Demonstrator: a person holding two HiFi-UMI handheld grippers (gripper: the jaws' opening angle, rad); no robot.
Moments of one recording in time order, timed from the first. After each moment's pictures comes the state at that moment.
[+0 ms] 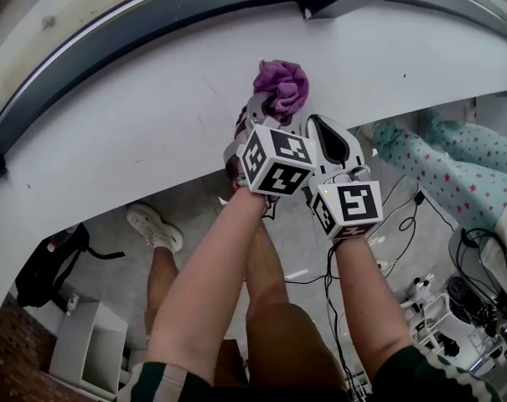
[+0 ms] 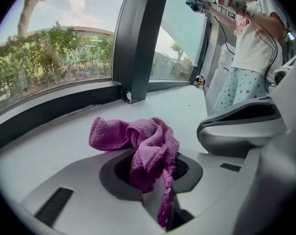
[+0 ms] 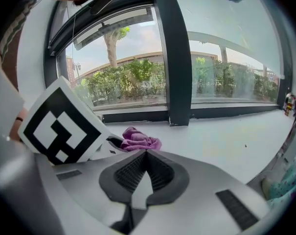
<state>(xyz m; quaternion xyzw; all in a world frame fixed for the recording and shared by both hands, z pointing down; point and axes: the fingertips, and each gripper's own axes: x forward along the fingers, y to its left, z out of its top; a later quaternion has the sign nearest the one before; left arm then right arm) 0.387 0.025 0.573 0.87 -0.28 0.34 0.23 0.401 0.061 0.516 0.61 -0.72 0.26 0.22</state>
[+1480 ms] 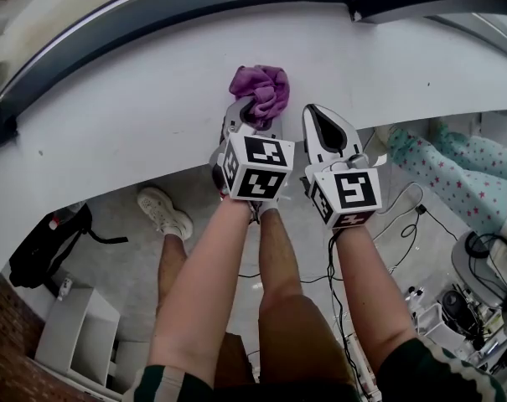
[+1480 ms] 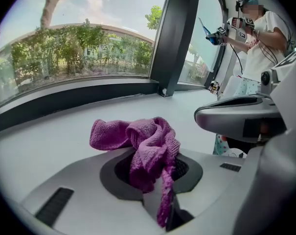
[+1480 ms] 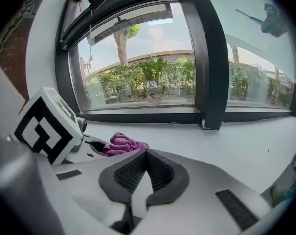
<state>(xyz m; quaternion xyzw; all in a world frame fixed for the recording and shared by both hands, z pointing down) 0.255 0.028 0.577 0.83 -0.35 0.33 0.27 0.306 0.045 0.517 0.57 -0.75 0.24 0.23</state>
